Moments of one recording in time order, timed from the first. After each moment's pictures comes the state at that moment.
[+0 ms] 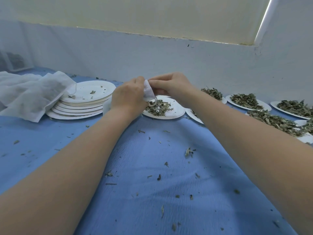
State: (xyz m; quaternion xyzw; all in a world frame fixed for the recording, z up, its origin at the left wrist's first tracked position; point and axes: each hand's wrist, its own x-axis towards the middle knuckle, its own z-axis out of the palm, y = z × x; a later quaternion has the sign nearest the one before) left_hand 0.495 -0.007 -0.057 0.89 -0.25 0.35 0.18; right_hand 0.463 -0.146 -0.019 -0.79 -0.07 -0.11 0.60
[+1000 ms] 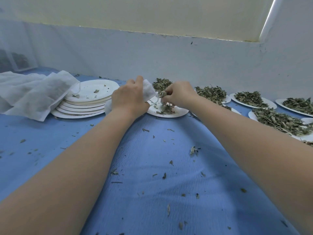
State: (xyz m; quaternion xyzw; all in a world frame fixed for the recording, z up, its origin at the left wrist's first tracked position) left_hand 0.500 -0.001 -0.061 0.92 -0.20 0.28 0.16; right_hand 0.475 -0.157 -0.032 -0.98 0.06 -0.13 0.14
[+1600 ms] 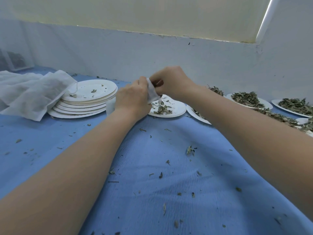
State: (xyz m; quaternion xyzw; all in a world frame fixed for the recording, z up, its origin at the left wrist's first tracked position) left_hand 0.494 -0.011 -0.062 0.91 -0.24 0.32 0.13; right_hand 0.454 -0.133 -0.001 -0.96 -0.13 -0.22 0.11
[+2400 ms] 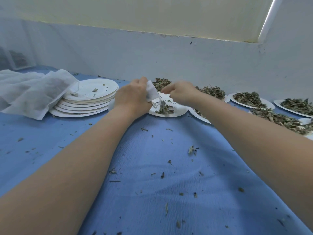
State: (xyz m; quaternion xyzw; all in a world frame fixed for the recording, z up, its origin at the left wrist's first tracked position) left_hand 0.496 -0.006 -0.059 0.91 -0.25 0.29 0.18; right_hand 0.468 -0.161 -0.027 -0.96 0.06 -0.12 0.23
